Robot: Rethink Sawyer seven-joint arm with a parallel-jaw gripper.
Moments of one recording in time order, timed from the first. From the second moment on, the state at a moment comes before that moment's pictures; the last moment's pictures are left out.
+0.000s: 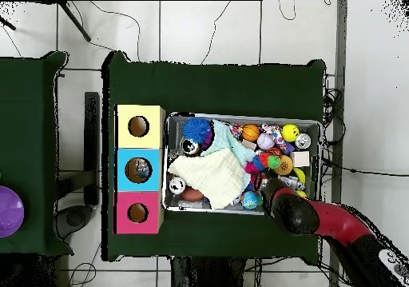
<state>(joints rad) -1.07 -0.46 0.46 1.86 -0.65 0.18 1.84</state>
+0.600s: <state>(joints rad) -1.09 -0.49 0.48 1.86 -0.65 0.23 1.84</state>
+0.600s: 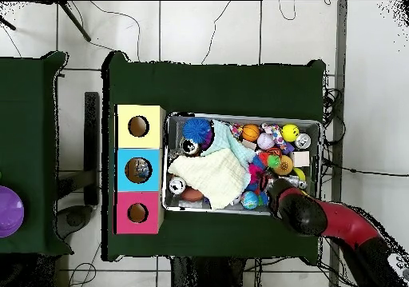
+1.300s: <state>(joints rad) -1.07 -0.58 0.49 1.89 -0.65 0.27 1.84</state>
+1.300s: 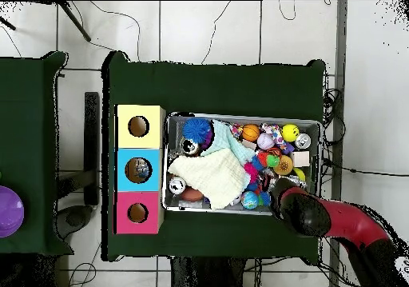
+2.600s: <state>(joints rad) -1.08 -0.44 0.48 1.89 -0.70 0.26 1.84</state>
